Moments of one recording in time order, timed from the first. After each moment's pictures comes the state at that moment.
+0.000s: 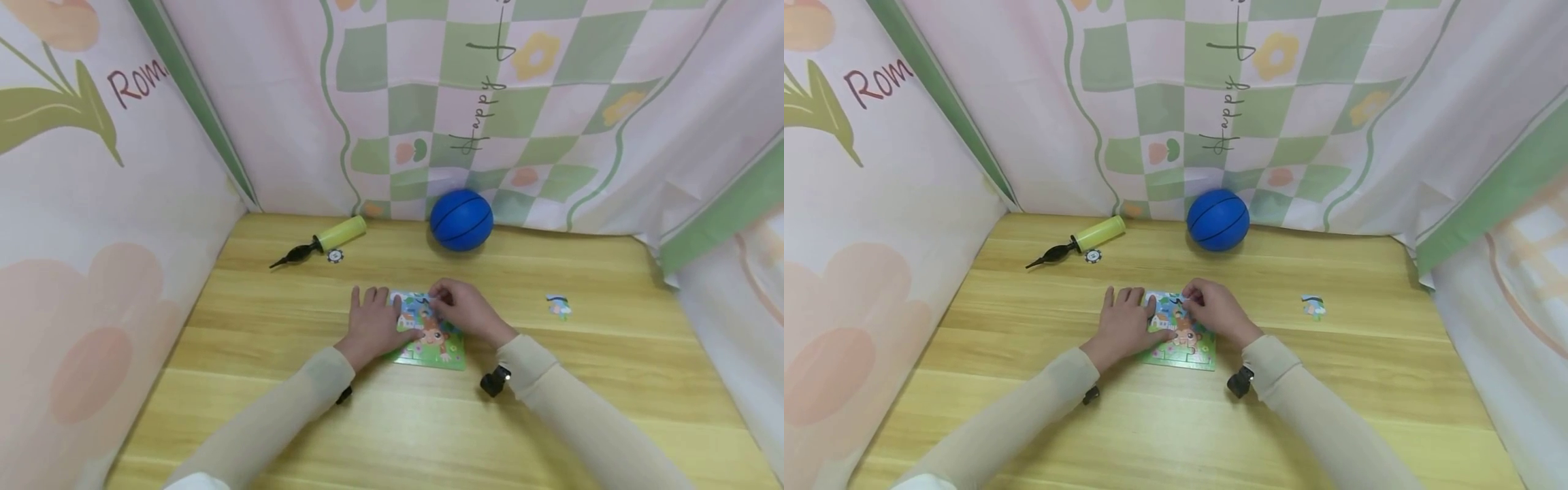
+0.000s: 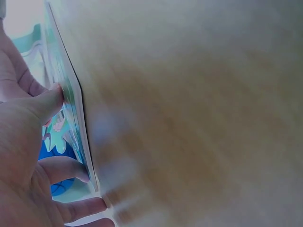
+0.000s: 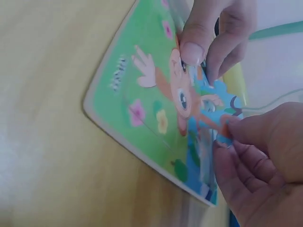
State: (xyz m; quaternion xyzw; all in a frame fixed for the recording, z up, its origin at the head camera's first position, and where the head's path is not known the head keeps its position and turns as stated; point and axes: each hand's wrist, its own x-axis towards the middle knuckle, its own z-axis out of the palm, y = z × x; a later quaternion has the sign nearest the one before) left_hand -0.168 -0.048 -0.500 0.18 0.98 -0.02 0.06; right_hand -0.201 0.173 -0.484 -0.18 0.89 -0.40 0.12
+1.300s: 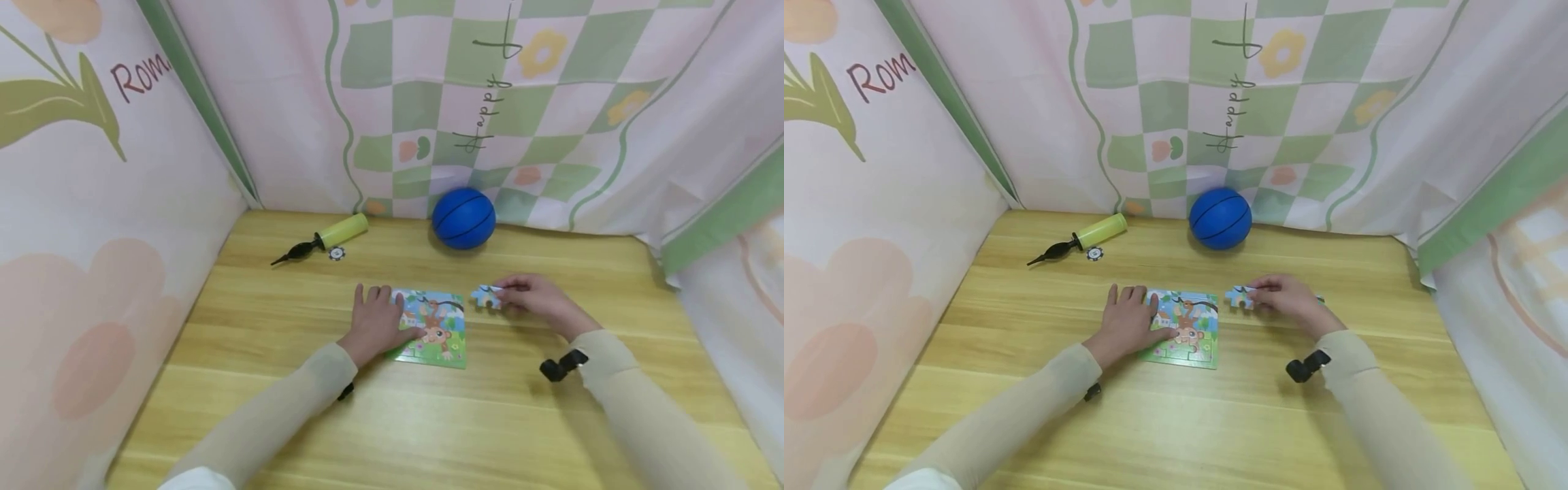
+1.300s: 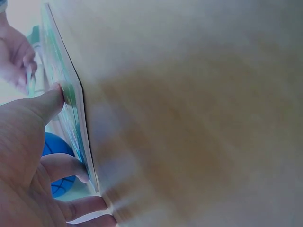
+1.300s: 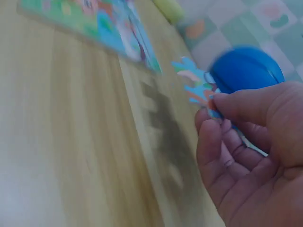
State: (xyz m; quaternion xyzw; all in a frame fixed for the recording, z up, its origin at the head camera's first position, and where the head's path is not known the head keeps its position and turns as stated) left_hand -0.170 -0.047 -0.499 0.18 0.98 -0.02 0.07; right_hand -0.213 0.293 -0.471 -0.02 0.84 -0.50 0.22
